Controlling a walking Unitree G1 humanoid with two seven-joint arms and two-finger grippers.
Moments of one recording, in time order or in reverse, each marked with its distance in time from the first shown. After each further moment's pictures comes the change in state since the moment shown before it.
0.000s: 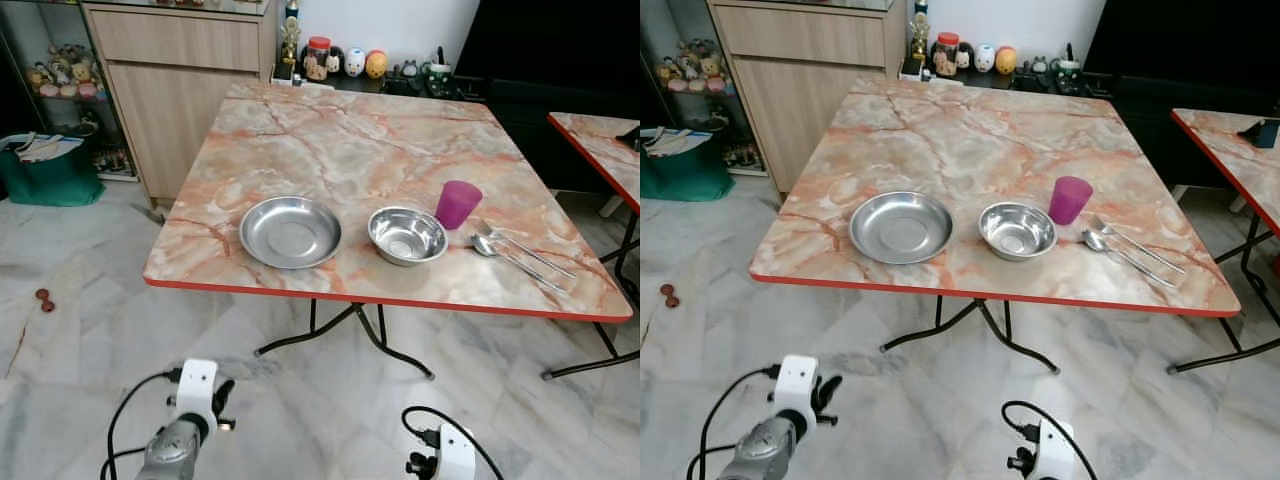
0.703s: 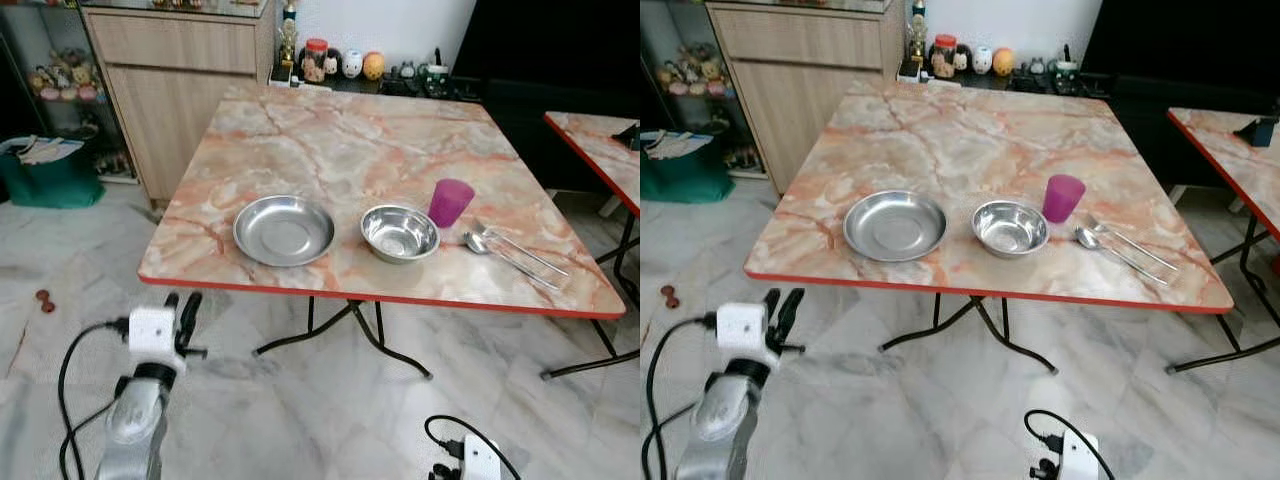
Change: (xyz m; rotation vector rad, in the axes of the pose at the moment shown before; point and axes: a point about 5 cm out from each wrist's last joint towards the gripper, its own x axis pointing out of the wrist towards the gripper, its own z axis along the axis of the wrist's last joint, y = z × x) left arm -0.011 0.015 0.112 0.036 -0.548 0.065; right arm -0.005 -0.029 -0.002 0.037 -0.002 -0.077
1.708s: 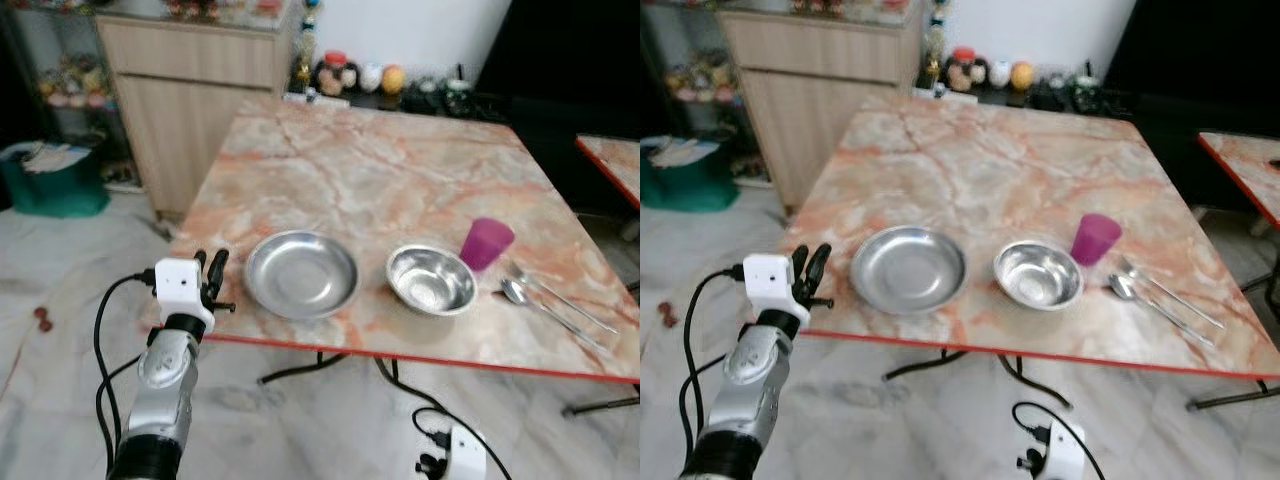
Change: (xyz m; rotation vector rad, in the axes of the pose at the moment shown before) left arm 0.036 -0.038 0.021 -0.142 -0.008 -0.055; right arm 0.001 0.003 0.001 -0.010 -0.007 -0.001
